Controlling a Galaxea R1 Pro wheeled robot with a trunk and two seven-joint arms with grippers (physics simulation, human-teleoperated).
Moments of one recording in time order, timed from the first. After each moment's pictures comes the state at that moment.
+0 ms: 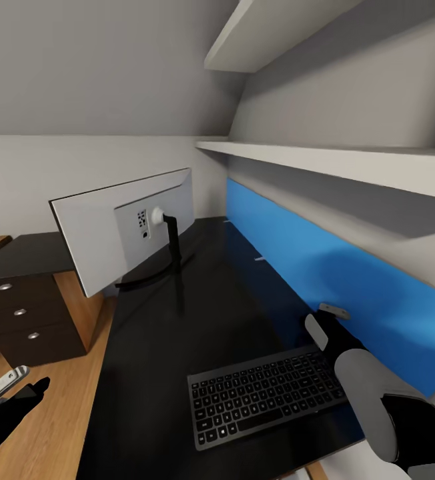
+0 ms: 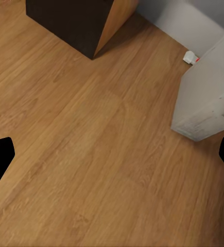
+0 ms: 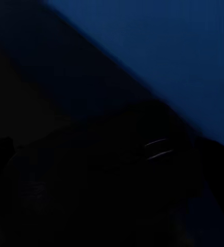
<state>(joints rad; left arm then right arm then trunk) -0.09 0.11 0.48 -1.60 0.67 0.63 0.39 -0.96 -0.04 -0.10 -0.40 -0.26 0.39 -0.48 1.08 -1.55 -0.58</state>
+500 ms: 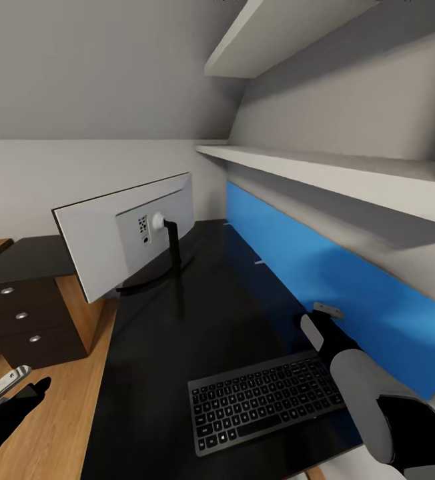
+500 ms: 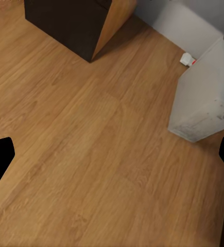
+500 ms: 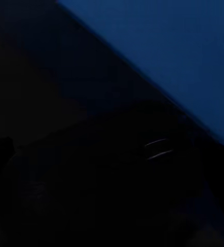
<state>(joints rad) -0.09 0.10 0.47 -1.60 0.66 0.62 0.39 -0.96 -0.01 -0.09 -0.40 -0.26 0.38 -0.44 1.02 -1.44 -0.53</state>
